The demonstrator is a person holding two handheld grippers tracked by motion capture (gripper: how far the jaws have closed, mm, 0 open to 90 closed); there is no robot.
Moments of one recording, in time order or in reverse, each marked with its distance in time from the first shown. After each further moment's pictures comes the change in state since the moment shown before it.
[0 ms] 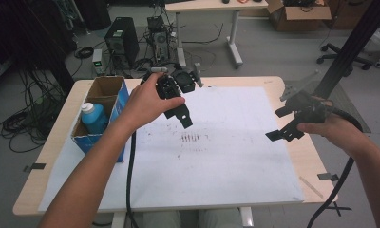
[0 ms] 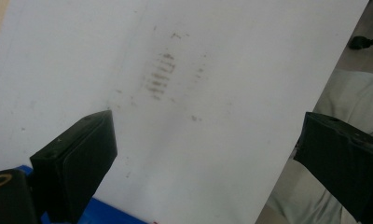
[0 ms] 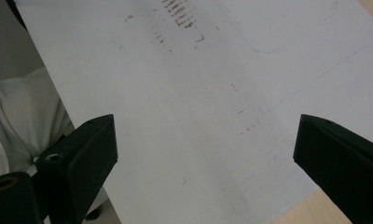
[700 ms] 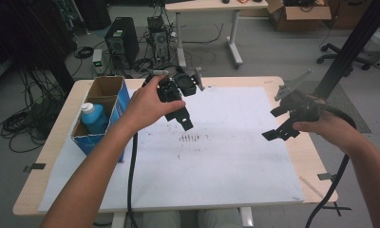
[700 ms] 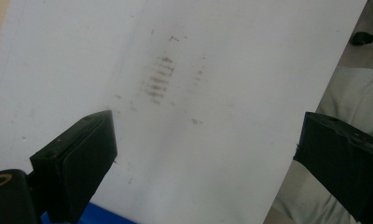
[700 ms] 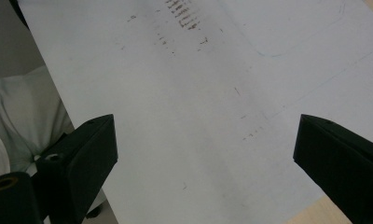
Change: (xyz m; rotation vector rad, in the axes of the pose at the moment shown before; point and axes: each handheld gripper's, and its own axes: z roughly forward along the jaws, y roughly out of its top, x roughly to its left) left arm -0.002 -0.001 0.004 -0.011 0.006 0.027; right arm -0.001 0.007 0.007 0.011 0.016 -0.016
